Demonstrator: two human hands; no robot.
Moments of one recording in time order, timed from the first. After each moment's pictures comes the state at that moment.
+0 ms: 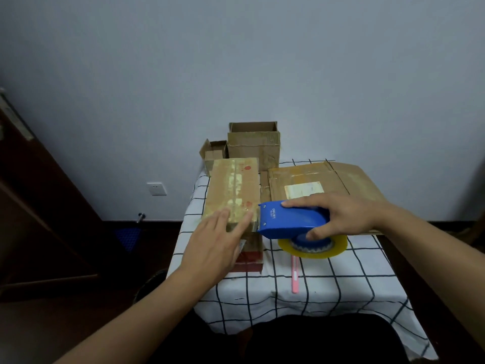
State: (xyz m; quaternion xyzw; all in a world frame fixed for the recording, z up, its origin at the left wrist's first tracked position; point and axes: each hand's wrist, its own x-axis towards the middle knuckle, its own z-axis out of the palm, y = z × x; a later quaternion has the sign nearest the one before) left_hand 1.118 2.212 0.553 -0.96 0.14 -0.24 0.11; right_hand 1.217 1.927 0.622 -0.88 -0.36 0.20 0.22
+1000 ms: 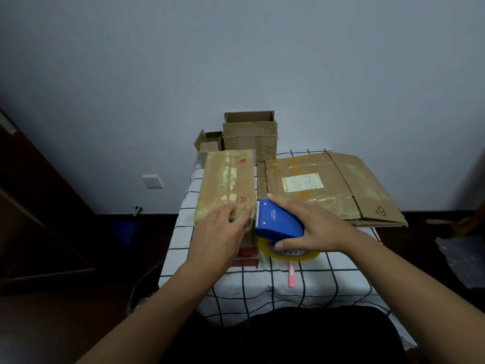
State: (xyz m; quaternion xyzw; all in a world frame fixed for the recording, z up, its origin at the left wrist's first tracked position) left_hand 1.138 2.192 0.549 -0.97 0.11 -0.21 0.03; right_hand 1.207 1.956 0.559 -0.90 -0.36 0.08 0.21
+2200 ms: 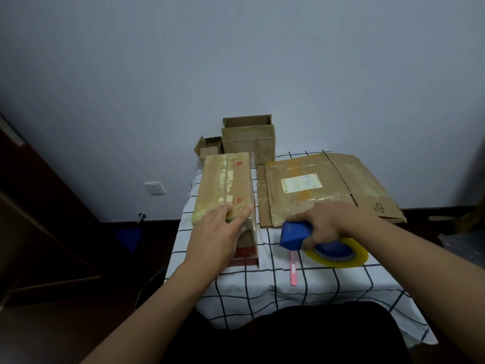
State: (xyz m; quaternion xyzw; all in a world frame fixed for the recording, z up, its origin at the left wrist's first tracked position) left_hand 1.134 2.202 0.550 -0.96 0.15 -0.23 0.01; right_hand 1.223 1.943 0.575 -0.93 -0.28 0.21 -0.07
